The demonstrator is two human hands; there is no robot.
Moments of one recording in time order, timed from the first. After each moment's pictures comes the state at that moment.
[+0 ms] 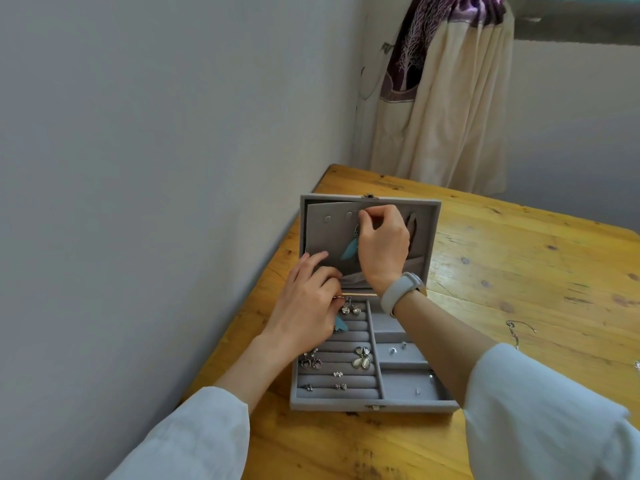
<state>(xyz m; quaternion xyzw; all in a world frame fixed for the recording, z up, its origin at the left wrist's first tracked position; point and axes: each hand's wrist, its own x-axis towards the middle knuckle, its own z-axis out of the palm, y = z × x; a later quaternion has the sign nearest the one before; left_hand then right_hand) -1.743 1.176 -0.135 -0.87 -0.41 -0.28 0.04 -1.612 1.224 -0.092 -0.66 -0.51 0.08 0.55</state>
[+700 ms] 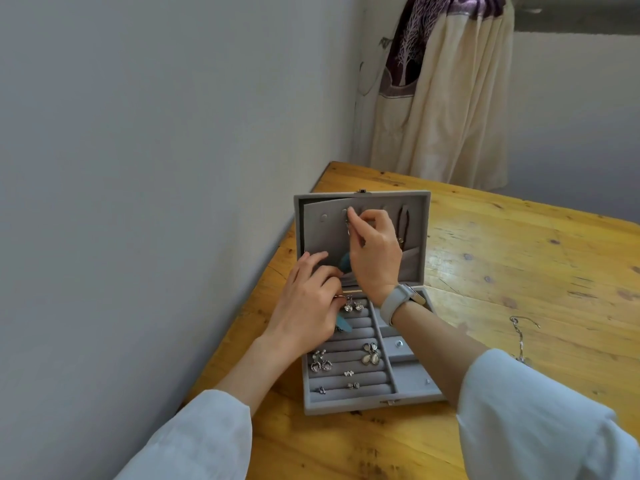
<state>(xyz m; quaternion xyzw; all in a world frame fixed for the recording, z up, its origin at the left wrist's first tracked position) -1.744 1.176 -0.137 -0.86 -0.42 -0.27 0.04 -1.614 1.222 -0.118 -0.59 -0.63 -0.07 0.50</state>
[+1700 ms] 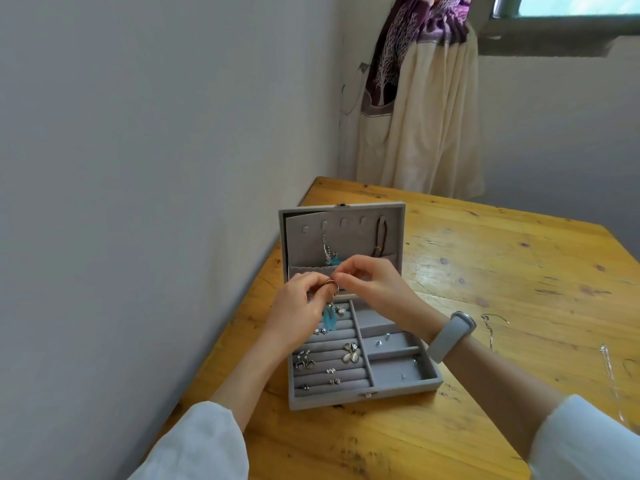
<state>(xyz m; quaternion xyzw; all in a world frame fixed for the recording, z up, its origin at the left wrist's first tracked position) -1.728 1.151 -0.099 -0.73 -0.48 -0.36 -0.33 -1.580 1.144 -0.072 -0.52 -0.67 0.36 0.40</state>
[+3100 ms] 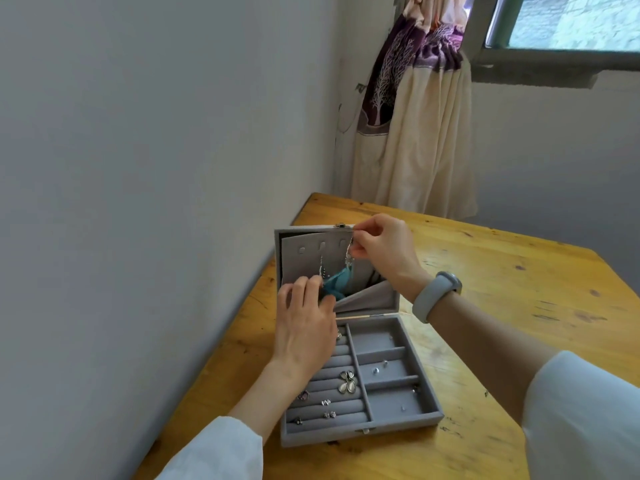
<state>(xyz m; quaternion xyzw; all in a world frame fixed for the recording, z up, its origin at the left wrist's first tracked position) -1.707 1.177 -0.141 -0.80 -0.50 -0.27 0.18 -1.569 1.209 -0.035 -0.61 -0.54 0.27 0.51</state>
